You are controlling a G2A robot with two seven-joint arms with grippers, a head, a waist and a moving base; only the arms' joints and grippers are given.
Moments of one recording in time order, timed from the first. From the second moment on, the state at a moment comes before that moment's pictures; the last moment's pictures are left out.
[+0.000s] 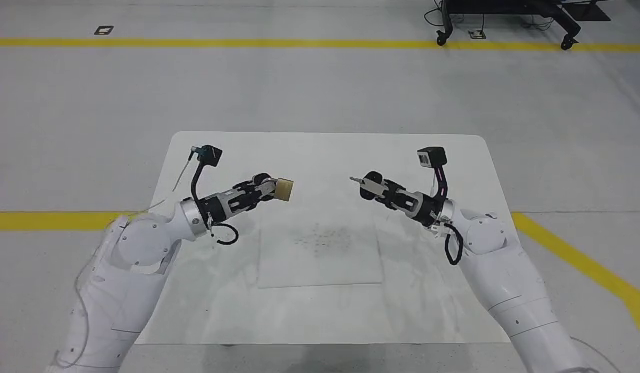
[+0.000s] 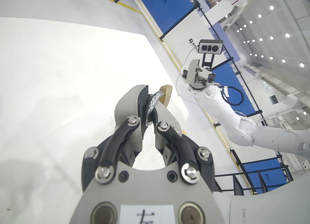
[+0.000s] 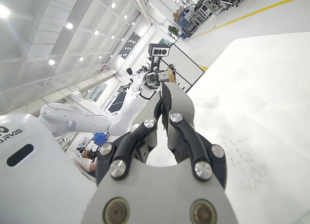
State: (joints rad) left arm 1.26 -1.05 -1.34 -1.62 0.07 -0.37 -0.80; right arm -1.20 -1.16 1.23 -1.33 0.29 -0.75 0.85
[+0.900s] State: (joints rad) left arm 1.05 -1.10 -1.11 -1.29 -0.37 -0.53 -1.06; right arm -0.94 -1.26 0.97 -1.08 0.38 -0.72 0.78
